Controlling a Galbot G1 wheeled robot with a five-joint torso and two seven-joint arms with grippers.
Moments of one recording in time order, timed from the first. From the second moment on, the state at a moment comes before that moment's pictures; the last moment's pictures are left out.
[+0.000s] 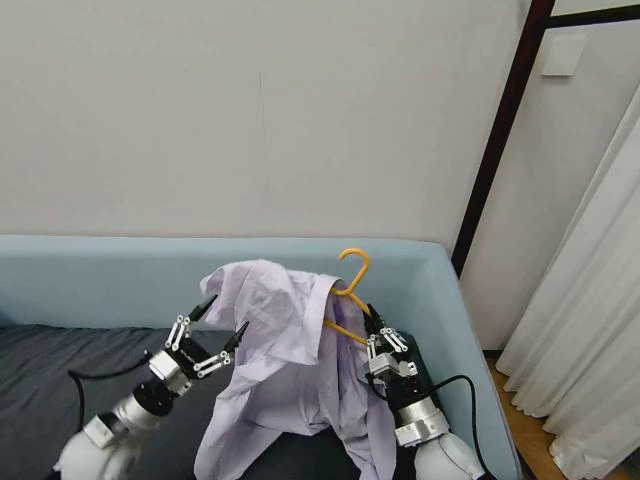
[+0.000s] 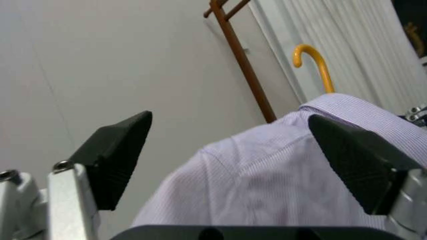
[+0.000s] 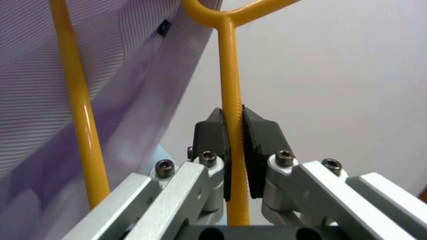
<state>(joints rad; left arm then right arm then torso) 1.14 -0.78 -0.46 -1.71 -0.63 -0.69 0.57 -1.05 1.10 0.00 1.72 -0.54 0.30 0.40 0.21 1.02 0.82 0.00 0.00</state>
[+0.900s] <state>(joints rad) 0.85 -0.51 -0.37 -1.55 -0.85 -0.35 1.18 -1.02 1.14 0.03 1.64 -0.86 0.45 0.40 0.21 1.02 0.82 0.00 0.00</state>
